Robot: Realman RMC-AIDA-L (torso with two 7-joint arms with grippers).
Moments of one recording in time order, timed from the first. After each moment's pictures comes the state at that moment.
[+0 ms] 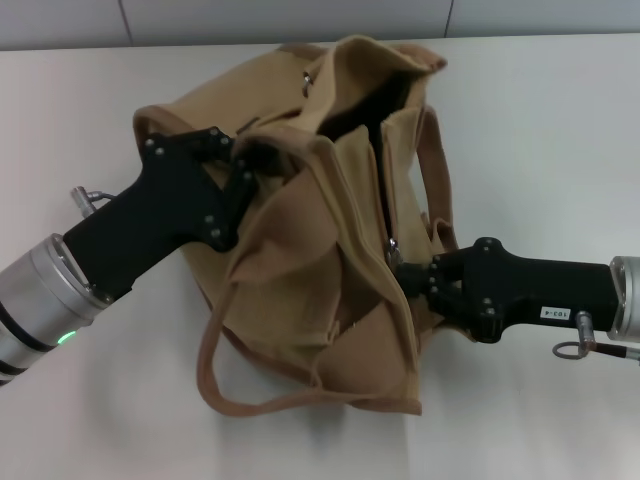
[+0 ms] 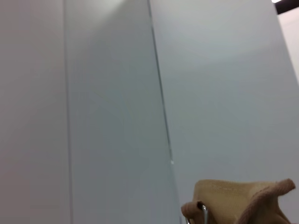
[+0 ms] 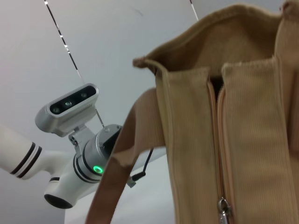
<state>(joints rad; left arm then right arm) -0.50 -2.08 0.91 0.05 1.24 1.74 -0.42 0.50 2.07 -0.80 -0.38 -1.85 -1.66 1.21</state>
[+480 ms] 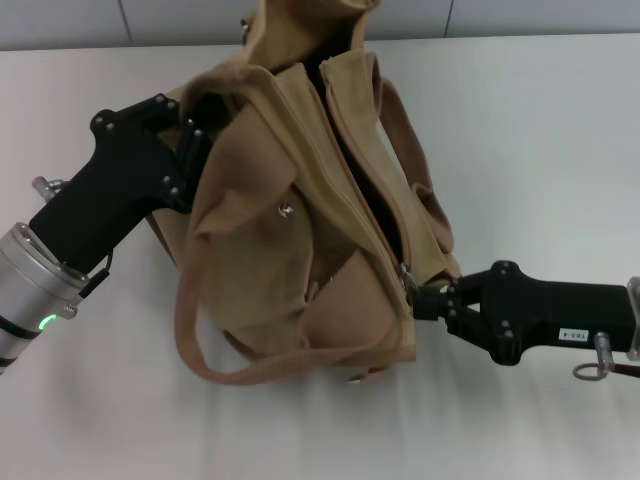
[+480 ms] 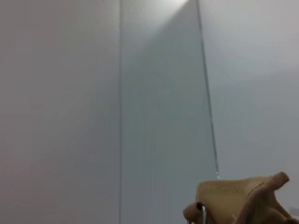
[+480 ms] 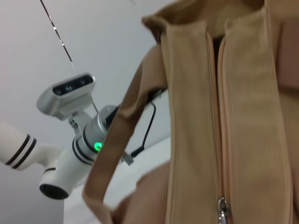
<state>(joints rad) -0.49 -2.08 0.83 0.01 1.17 1.73 -0.46 0.47 2.05 -0.81 -0.38 -1.88 -1.66 1.22</state>
